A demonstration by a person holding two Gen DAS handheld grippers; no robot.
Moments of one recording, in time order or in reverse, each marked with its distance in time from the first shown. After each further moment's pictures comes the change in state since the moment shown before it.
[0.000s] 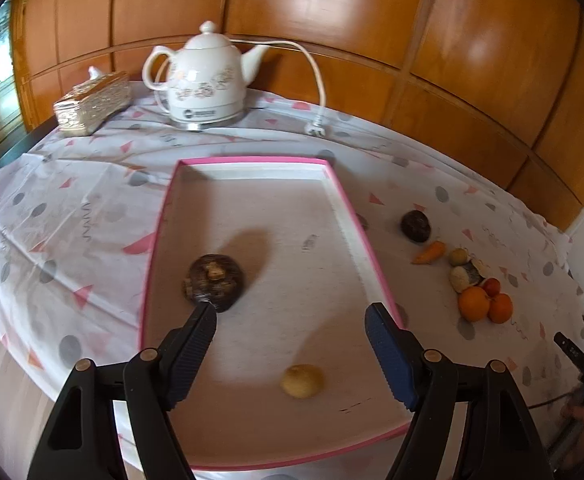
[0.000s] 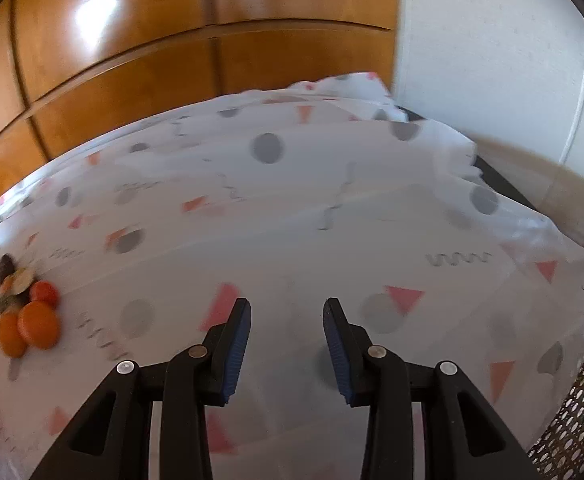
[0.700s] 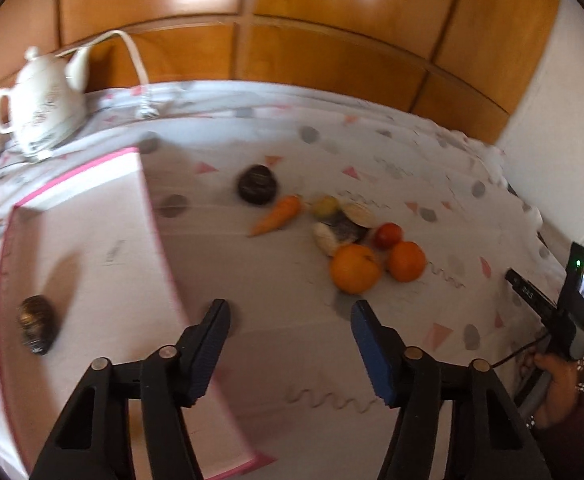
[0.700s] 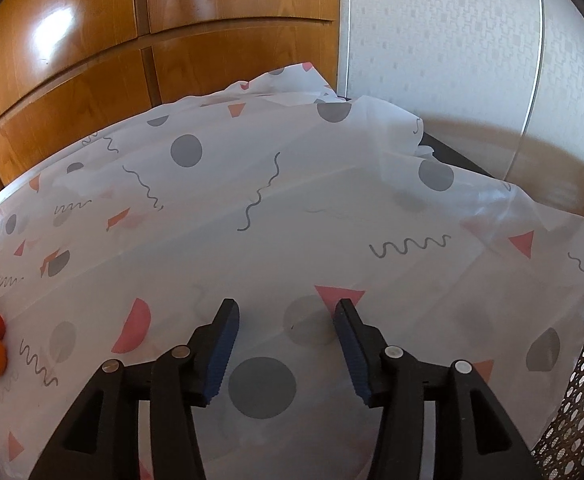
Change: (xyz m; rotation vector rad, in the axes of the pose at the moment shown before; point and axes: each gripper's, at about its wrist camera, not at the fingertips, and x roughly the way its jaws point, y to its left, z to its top) left arm 0.046 -0.132 -0.004 0.288 0.138 -0.243; right arm 0.021 -0.026 -0.006 0.099 -0.032 -0.113
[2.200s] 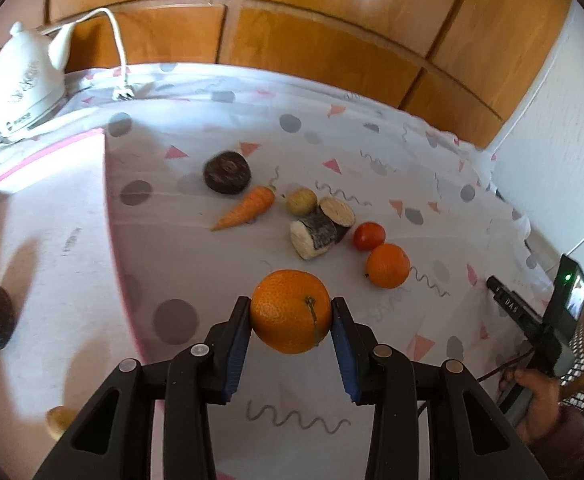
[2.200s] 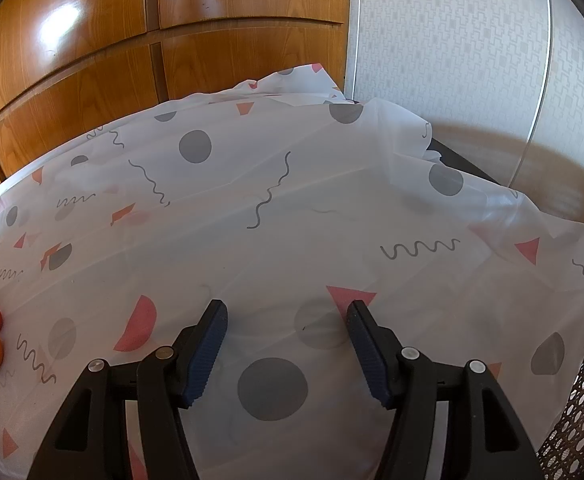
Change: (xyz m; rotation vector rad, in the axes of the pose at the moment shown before) left arm 0.013 -0.003 0.001 -0.067 0.003 -0.066; right arm 0.001 0.006 -0.001 -0.022 -0.006 -0.001
